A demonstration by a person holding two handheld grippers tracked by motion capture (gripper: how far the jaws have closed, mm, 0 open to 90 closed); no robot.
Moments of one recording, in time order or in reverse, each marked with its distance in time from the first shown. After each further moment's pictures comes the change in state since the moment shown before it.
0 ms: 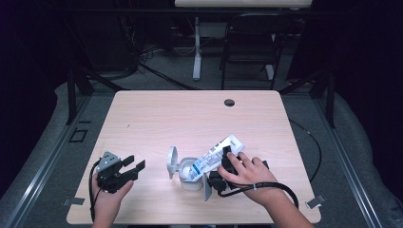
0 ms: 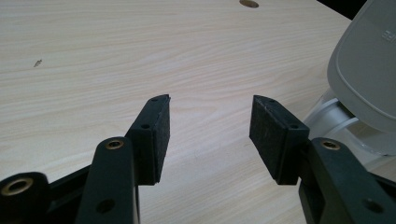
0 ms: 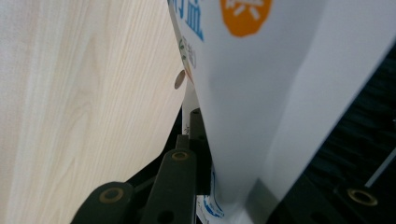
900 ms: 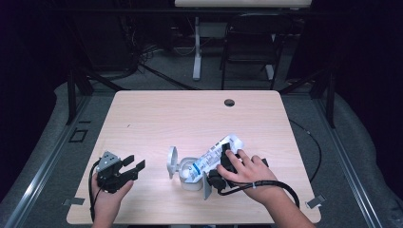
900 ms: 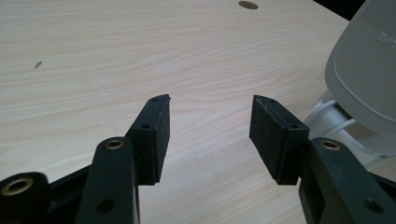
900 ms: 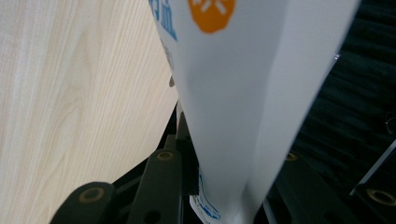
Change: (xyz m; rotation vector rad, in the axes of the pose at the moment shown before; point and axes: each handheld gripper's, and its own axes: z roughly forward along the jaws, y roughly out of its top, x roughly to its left) left arm -0.001 0.001 -0.001 -0.005 0.001 0.002; right arm -0.005 0.000 0.001 0.006 -0.014 -0.031
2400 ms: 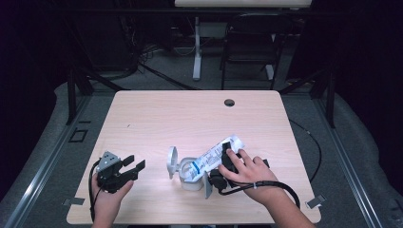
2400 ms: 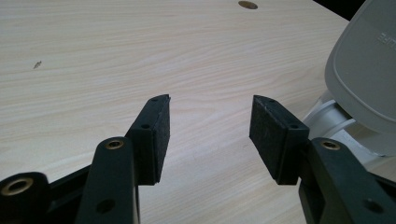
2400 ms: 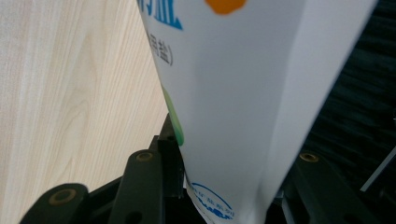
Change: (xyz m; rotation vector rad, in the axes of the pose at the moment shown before) left arm 0.000 0.000 0.000 0.002 -0.001 0.000; right arm 0.004 -0.002 0.003 -0.003 0.008 0.028
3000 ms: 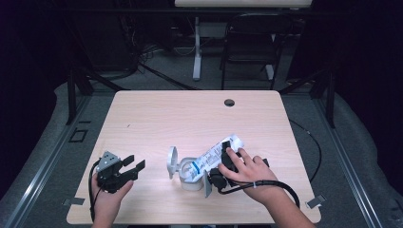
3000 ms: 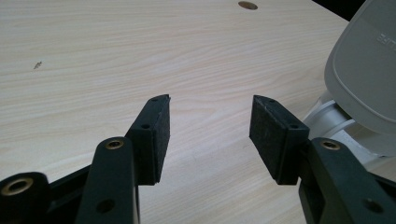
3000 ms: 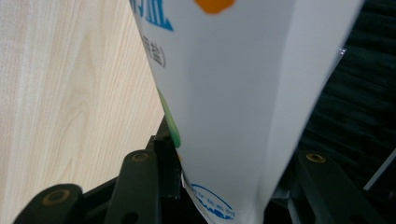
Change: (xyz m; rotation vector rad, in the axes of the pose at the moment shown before) left arm 0.000 0.000 0.000 -0.004 -0.001 0.000; right arm -0.002 0.000 0.001 -0.001 0.005 0.010
